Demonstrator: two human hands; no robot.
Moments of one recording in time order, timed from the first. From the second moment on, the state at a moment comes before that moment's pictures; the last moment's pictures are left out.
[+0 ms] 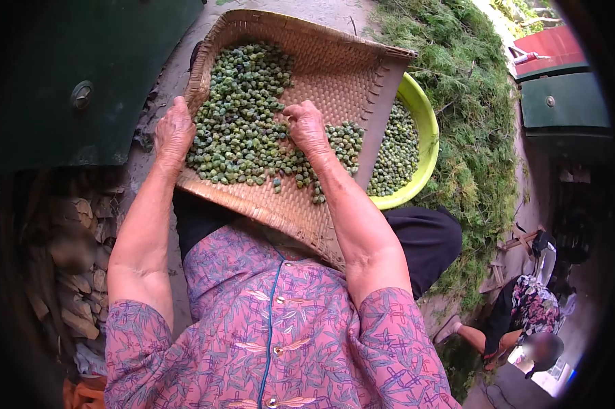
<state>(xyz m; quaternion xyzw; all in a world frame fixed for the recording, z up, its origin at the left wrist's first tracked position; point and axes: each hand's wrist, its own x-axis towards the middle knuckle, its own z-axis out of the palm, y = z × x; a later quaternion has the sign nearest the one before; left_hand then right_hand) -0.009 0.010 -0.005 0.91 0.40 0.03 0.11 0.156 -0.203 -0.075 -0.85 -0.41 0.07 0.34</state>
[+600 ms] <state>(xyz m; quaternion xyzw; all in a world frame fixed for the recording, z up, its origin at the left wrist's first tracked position) -0.009 0.008 -0.003 0.90 0.41 0.03 0.11 0.146 -0.206 -0.063 -0.85 -0.33 0.18 0.38</state>
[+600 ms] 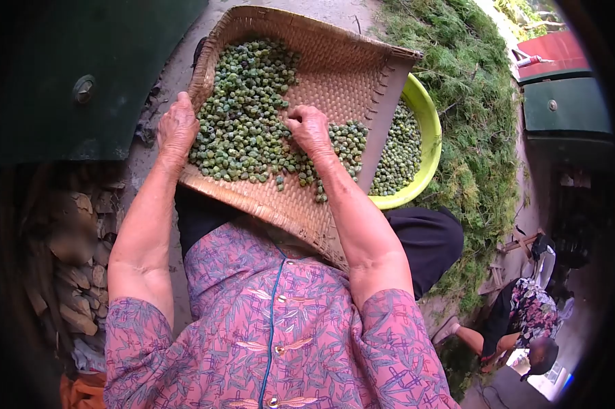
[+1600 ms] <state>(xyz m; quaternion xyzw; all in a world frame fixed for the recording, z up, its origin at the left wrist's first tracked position) -0.012 0.011 -0.010 0.91 0.40 0.05 0.11 0.130 -0.233 -0.051 -0.86 -0.45 0.04 0.25</state>
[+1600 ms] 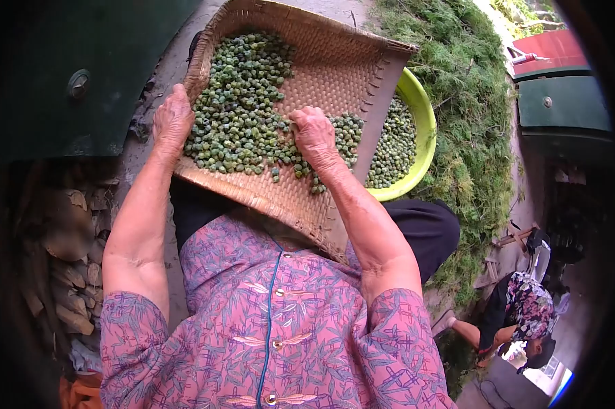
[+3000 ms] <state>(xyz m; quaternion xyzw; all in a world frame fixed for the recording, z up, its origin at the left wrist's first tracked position) -0.012 0.009 -0.004 0.91 0.41 0.04 0.12 0.151 -0.226 -0.060 -0.90 -0.34 0.07 0.27</state>
